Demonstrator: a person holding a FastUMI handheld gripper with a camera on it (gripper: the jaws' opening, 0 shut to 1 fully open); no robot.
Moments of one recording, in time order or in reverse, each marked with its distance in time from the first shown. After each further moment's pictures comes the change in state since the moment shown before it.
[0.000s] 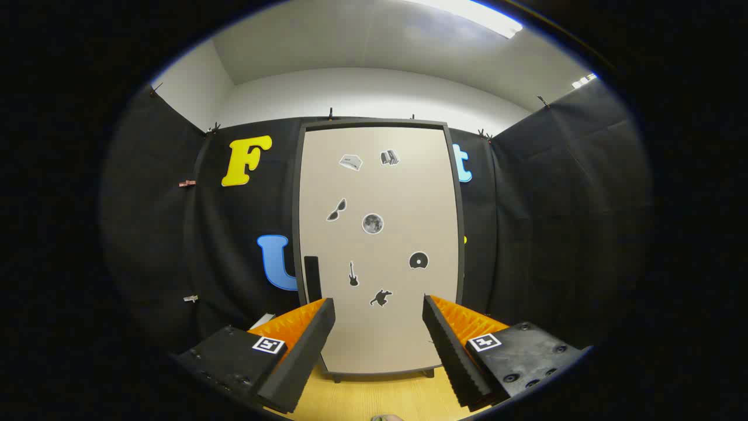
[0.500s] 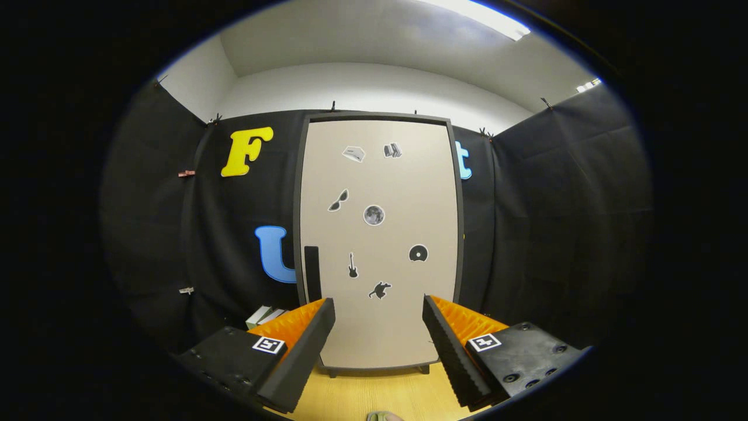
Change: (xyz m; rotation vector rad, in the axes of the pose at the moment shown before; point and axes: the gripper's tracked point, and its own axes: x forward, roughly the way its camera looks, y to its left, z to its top) arm -0.003 0.001 -0.010 -0.021 0.031 -0.022
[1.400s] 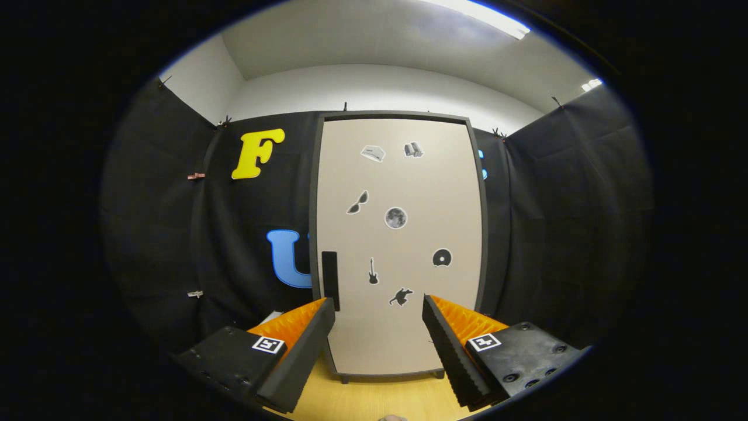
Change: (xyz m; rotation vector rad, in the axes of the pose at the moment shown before) arm 0.032 0.049 -0.001 0.019 -0.028 0.089
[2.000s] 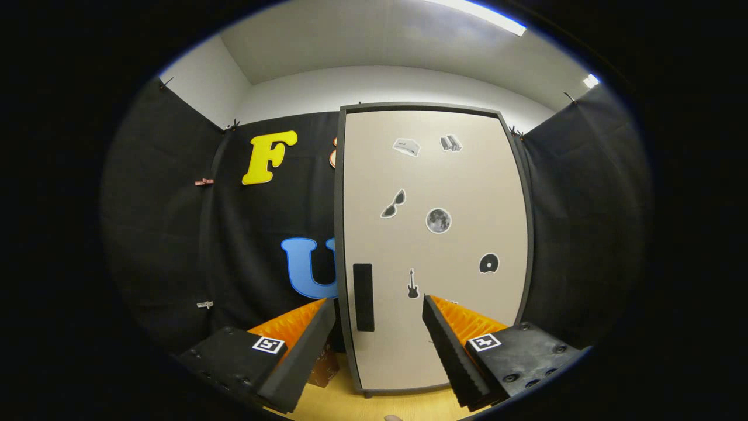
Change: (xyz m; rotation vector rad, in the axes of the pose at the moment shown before) arm 0.068 0.050 -0.010 0.031 -0.025 0.042
